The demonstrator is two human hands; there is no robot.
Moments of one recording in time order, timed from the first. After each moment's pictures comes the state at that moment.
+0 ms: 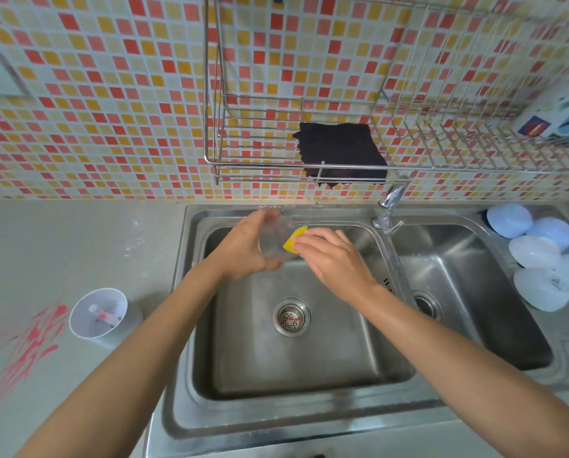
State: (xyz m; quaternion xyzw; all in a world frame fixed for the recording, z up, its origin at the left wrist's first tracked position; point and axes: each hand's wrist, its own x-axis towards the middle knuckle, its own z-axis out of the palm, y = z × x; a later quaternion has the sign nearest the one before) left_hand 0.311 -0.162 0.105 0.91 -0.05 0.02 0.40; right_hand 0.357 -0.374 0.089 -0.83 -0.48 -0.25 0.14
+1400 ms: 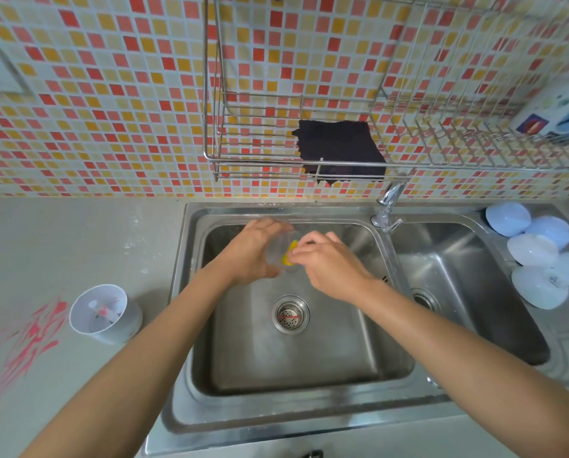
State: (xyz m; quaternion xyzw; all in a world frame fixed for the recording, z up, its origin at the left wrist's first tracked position) left_hand 0.308 -0.172 0.102 0.95 -0.12 0.01 0.28; right_hand 0.347 -0.367 0.104 -0.87 -0.47 -0.05 0.12
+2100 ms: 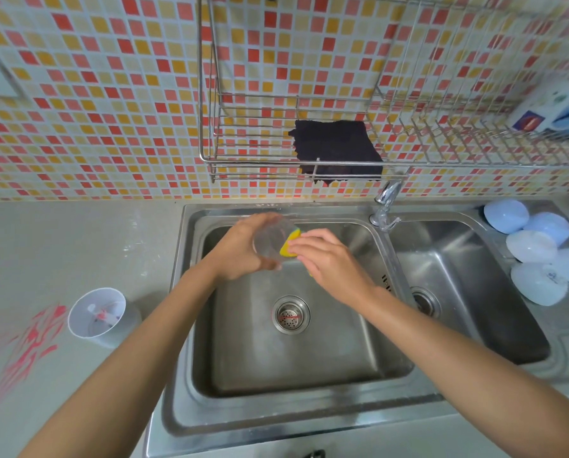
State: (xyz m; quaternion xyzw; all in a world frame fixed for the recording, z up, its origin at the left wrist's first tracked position) left_hand 0.307 -0.162 0.106 0.91 -0.05 0.01 0.40; right_hand 0.345 -0.374 0.095 -0.84 -0.46 -0.13 0.25
